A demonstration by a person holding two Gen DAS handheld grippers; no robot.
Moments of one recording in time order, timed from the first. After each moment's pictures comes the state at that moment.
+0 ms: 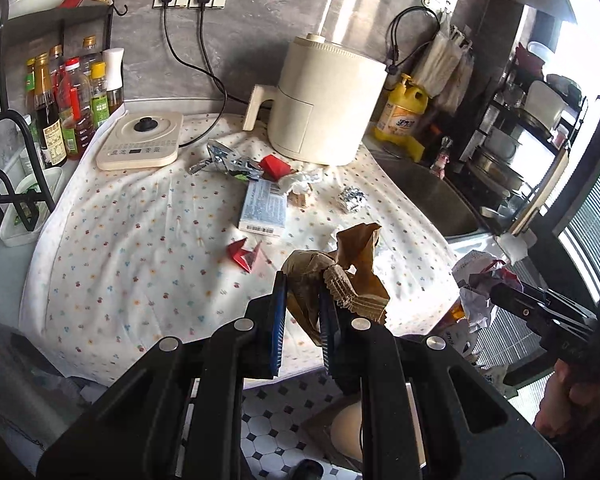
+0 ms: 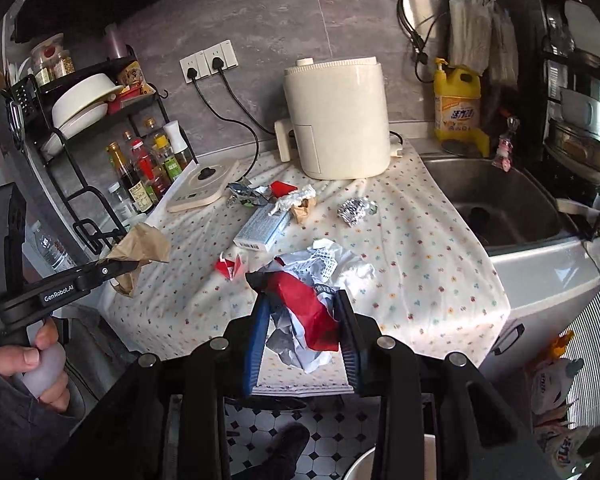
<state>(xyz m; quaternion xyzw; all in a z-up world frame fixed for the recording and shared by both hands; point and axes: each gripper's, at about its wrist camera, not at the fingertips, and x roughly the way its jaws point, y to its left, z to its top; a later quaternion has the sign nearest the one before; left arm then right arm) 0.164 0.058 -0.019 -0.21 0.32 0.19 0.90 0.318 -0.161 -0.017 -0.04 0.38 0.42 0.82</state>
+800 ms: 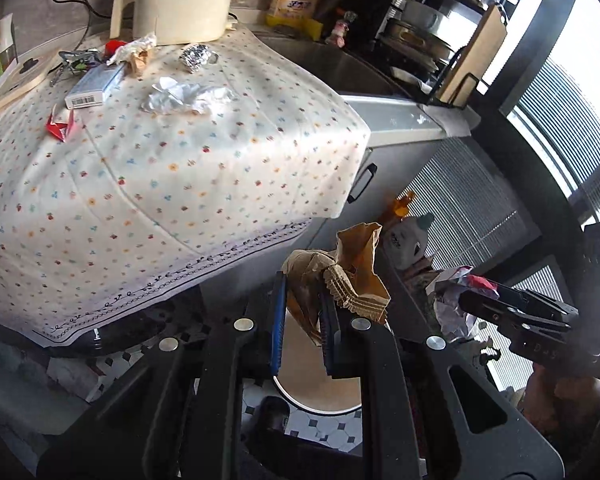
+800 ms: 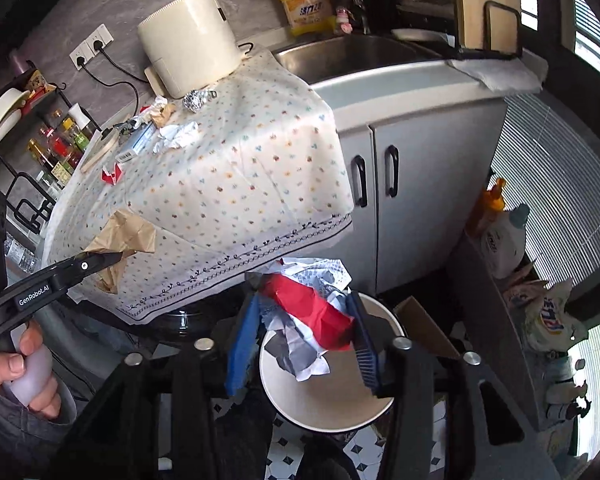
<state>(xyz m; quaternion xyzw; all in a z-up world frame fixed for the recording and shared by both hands) 0.218 -0.130 -0.115 -0.19 0.44 0.06 0.88 0.309 -0.362 -0.133 -0.01 0.51 0.28 0.81</state>
